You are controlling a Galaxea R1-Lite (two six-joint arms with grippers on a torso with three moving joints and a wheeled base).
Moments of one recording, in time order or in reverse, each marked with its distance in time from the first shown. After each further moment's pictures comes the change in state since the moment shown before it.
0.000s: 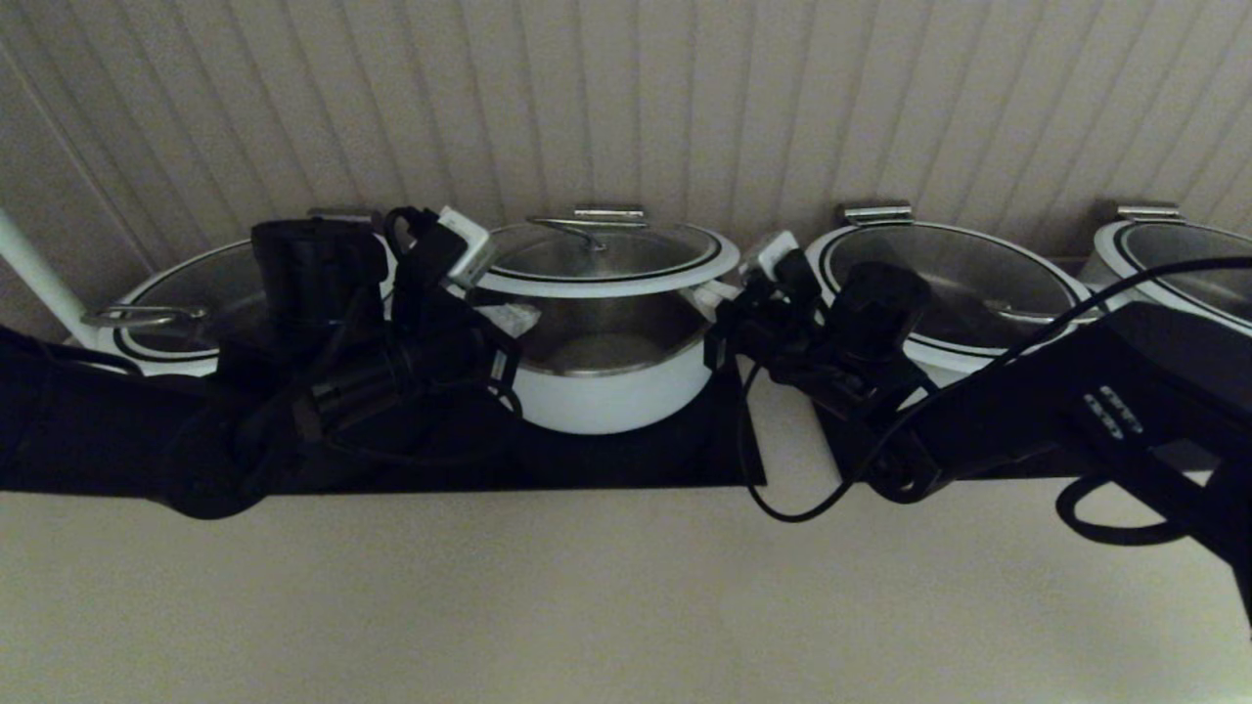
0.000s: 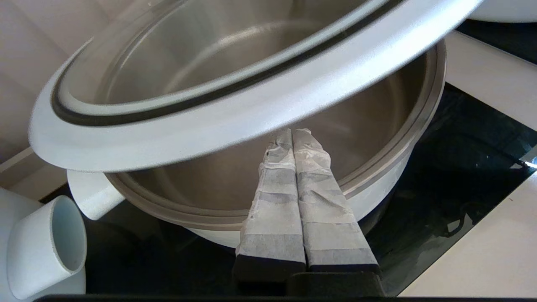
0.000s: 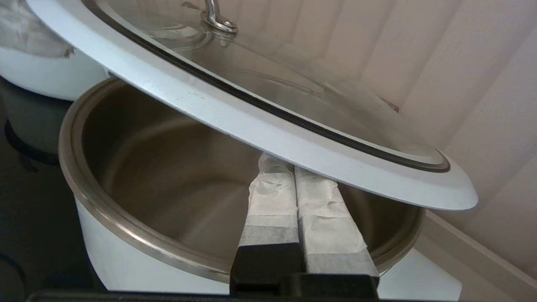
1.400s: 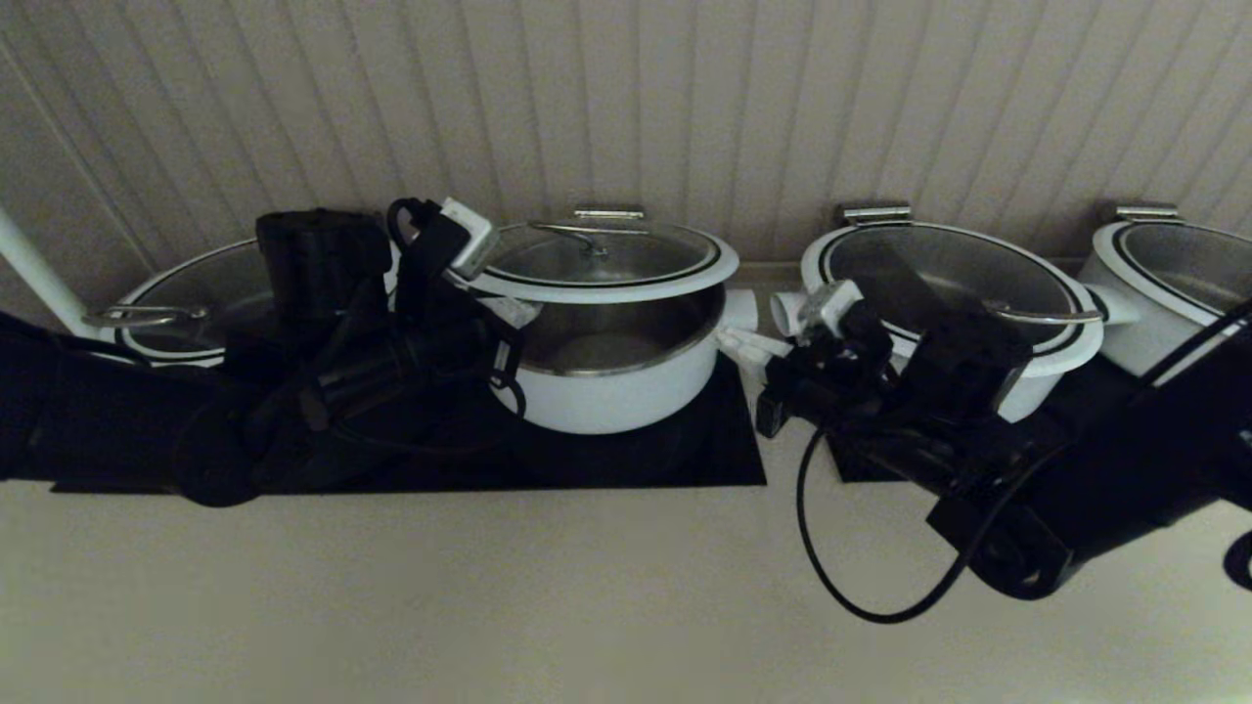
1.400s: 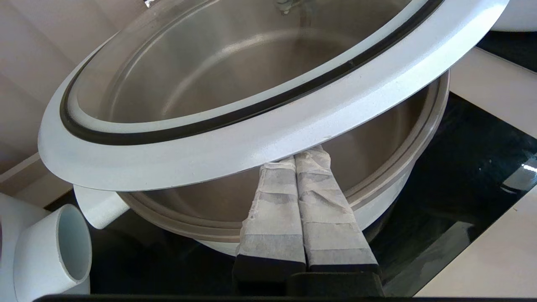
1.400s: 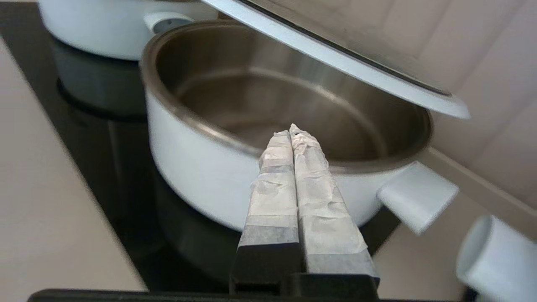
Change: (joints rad) left arm 0.000 0.011 -0.034 -0.001 0.002 0.000; right arm -0.001 -0.198 0.450 -0.120 0.000 -0.003
